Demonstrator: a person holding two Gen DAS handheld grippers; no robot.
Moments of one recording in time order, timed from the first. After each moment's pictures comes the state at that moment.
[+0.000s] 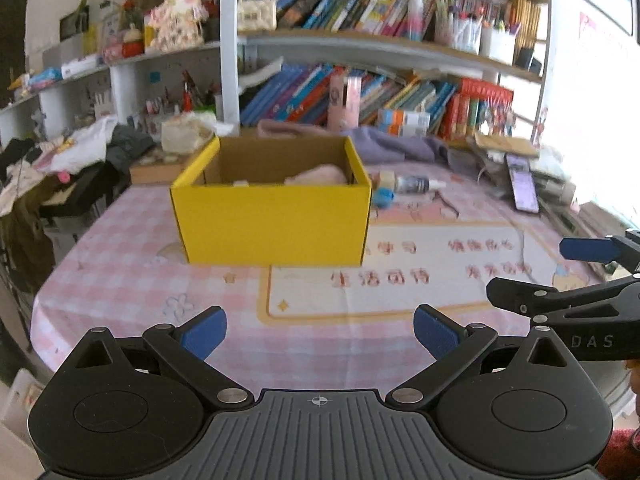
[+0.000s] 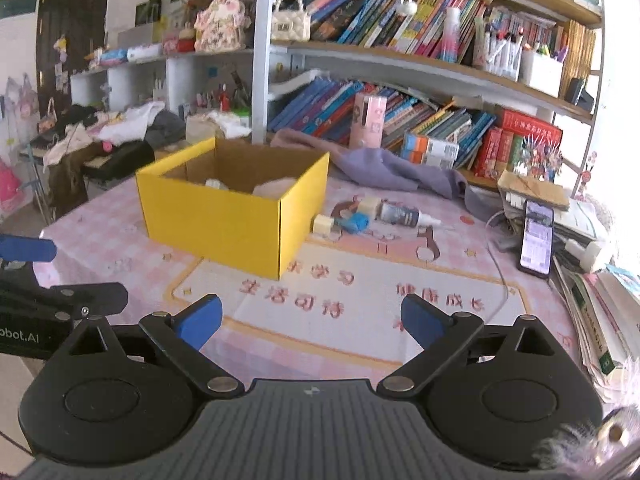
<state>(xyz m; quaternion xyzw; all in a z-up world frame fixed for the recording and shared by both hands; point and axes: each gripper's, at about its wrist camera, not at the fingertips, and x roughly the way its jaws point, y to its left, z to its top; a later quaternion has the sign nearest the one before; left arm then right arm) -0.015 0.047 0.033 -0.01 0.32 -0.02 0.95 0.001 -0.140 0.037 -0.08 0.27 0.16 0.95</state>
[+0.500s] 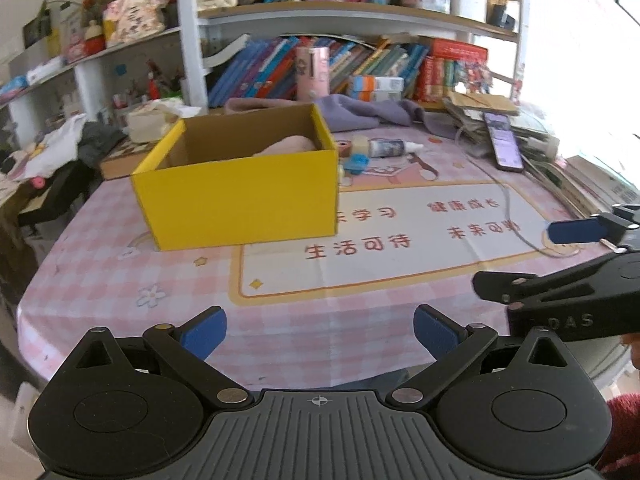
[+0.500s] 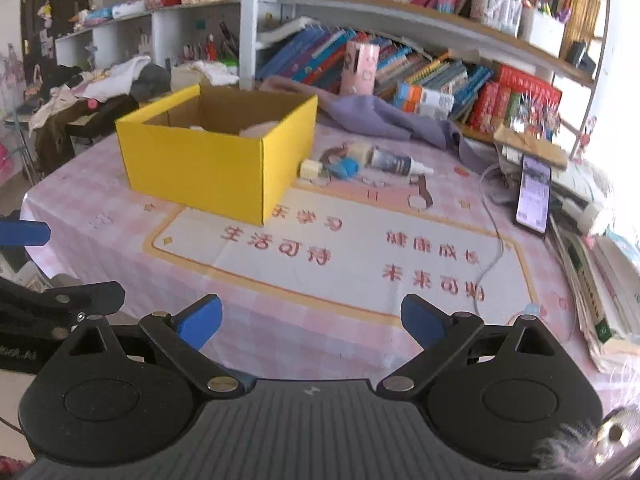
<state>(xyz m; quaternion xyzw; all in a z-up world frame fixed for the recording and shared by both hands) -0.008 0.022 0.020 0.03 0.35 -0.06 0.94 0.016 -0.149 0.015 -0.09 0.34 0.14 0.93</state>
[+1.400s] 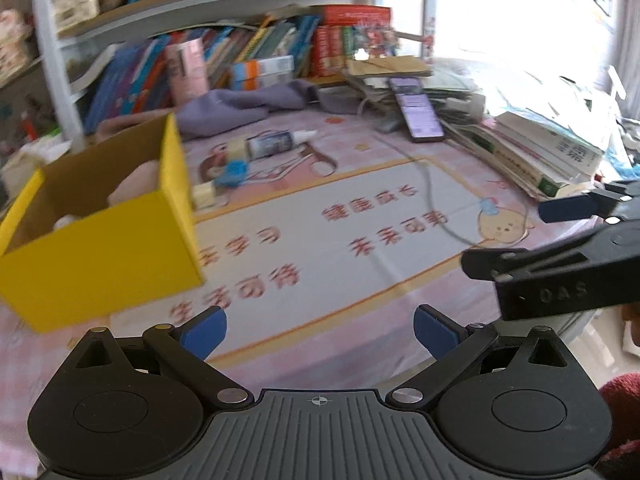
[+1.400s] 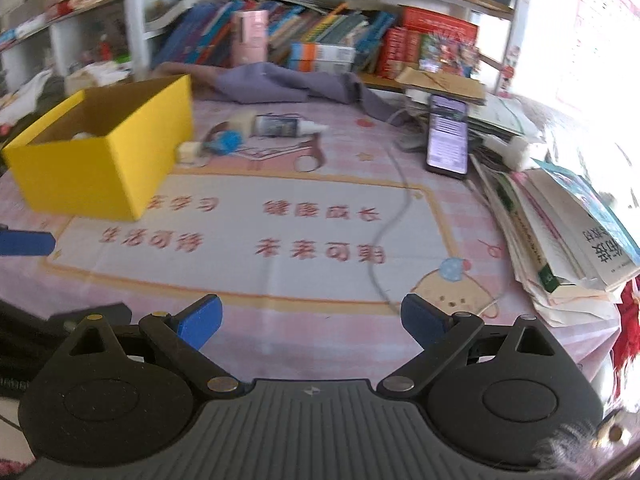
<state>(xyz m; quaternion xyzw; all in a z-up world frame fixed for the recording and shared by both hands) 0.077 -0.076 0.001 0.09 0.37 -0.19 0.91 0.061 -0.243 0.004 -0.04 0.37 0.03 0.93</state>
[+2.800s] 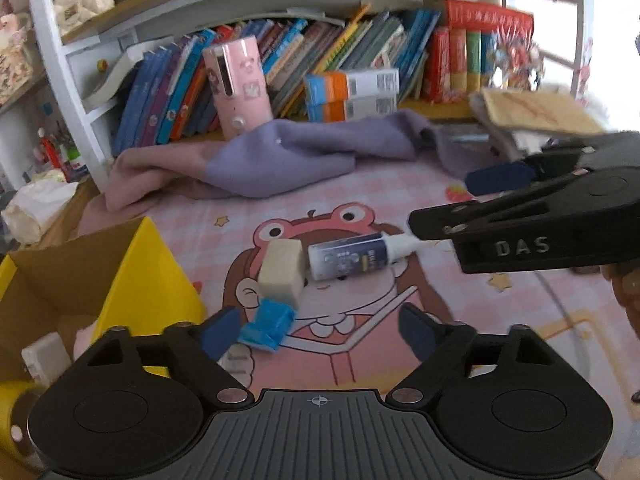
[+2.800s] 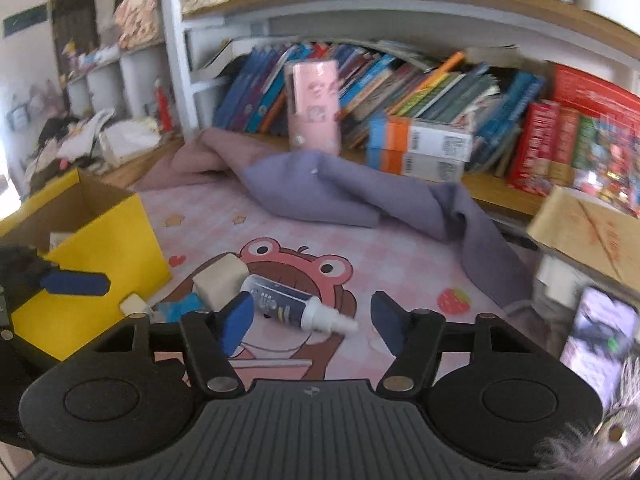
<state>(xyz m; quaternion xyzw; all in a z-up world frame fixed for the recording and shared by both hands) 0.328 -0.153 -0.014 0.08 0.38 -0.01 0.92 0.397 -0.292 0.003 -0.07 0.31 0.29 0.90</state>
